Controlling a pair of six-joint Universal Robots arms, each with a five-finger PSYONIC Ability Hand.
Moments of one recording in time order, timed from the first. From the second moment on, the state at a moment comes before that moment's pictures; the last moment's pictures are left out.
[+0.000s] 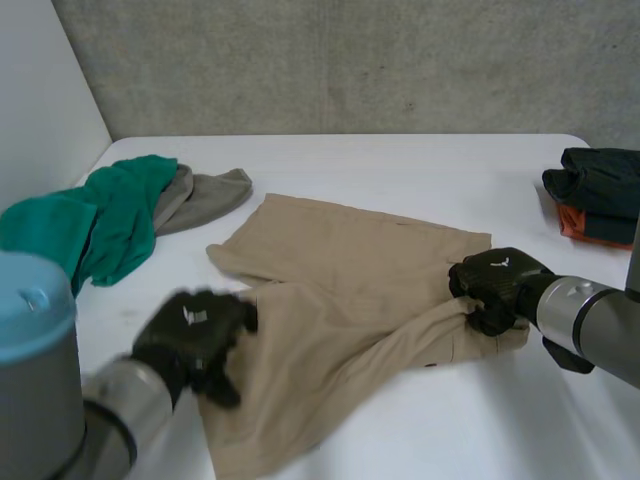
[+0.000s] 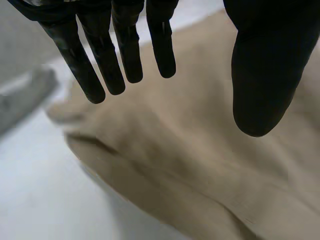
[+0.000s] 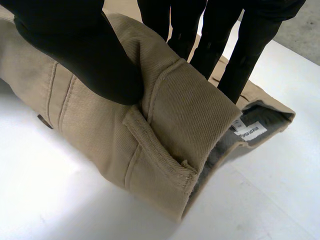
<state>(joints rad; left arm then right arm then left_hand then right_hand) 4.08 -1.65 -1.84 2.97 -1.66 3.26 1.80 -1.24 1.60 0.24 1.24 2.72 0.51 0.51 0.52 0.50 0.32 1.08 1.18 1.20 1.21 1.01</state>
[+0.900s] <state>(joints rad) 3.89 -1.90 -1.76 2.94 -1.72 3.19 1.76 -1.22 1.64 0.16 1.24 2.77 1.15 1.18 1.18 1.19 0.97 1.08 1.18 1.20 1.21 1.01</state>
